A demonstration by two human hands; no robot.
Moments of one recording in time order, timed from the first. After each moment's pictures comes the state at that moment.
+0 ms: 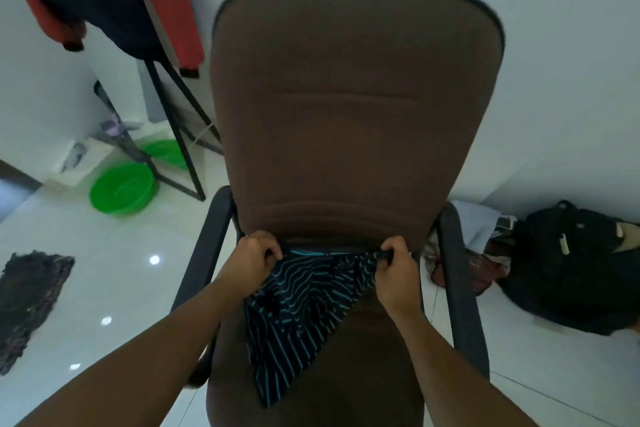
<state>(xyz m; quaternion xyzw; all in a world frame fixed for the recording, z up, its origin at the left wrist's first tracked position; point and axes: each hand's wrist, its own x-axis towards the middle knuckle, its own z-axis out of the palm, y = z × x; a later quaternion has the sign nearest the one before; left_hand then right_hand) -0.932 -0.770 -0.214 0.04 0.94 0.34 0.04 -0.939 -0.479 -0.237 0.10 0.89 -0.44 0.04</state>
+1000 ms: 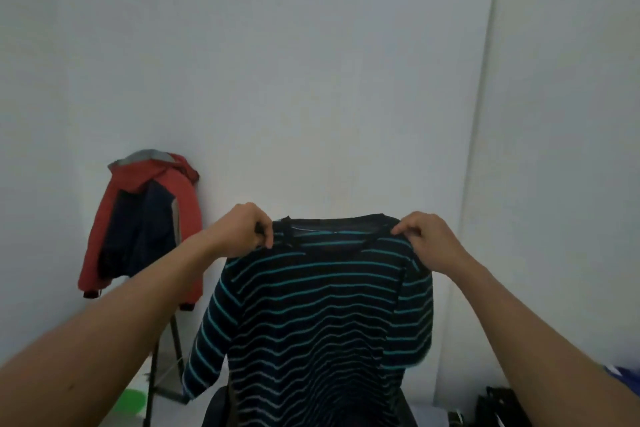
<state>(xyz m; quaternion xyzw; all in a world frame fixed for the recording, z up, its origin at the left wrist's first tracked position) -0.819 -0.795 0.292 0.22 0.94 0.20 -0.15 -0.799 -0.428 0.270 -0.13 0.91 -0.28 -0.26</state>
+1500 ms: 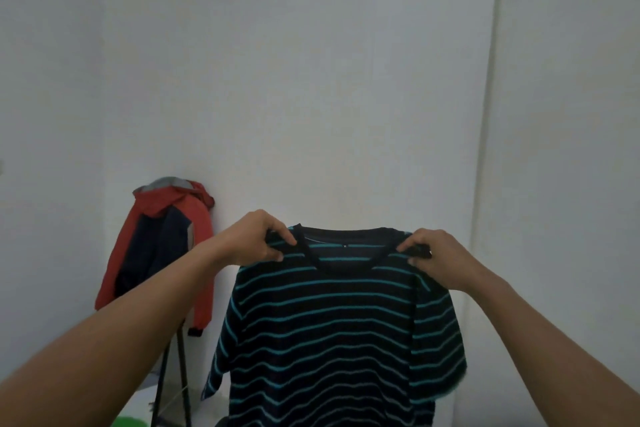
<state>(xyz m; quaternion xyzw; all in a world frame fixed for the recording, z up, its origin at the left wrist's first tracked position) -0.777 -0.780 0.335 0.24 0.93 0.23 -0.16 -0.772 -0.407 0.311 -0.19 0.93 -0.23 -0.22</state>
